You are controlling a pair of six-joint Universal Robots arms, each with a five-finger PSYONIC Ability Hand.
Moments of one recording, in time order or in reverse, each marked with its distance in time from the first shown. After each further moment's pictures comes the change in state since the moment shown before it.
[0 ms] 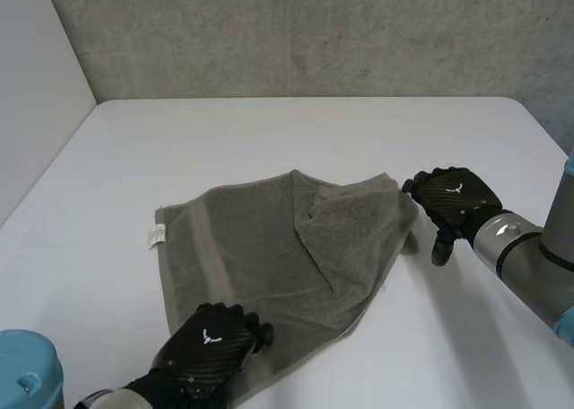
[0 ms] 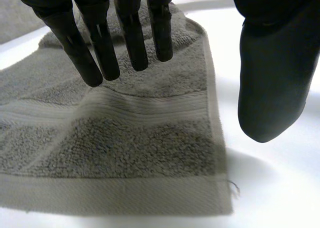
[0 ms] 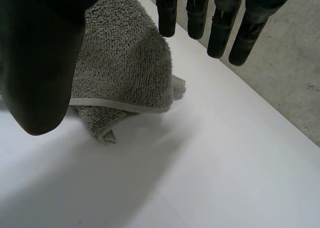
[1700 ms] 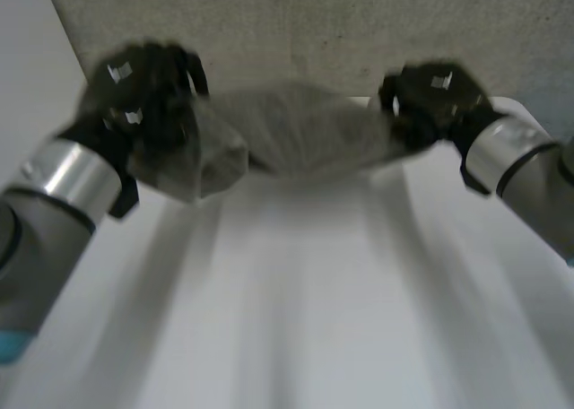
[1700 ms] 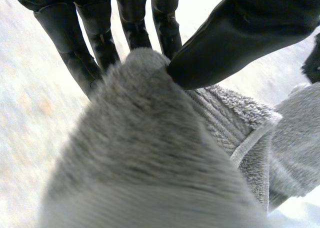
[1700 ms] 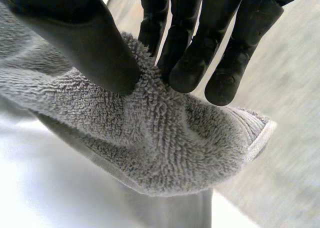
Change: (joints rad) left arm 0.142 0.051 0.546 0.042 -0.137 -0.310; right arm 0.082 -0.085 -0.281 0.046 -0.130 0.261; left_hand 0.554 0.674 0.990 0.963 1.008; right_hand 1.053 1.035 1.096 1.082 1.082
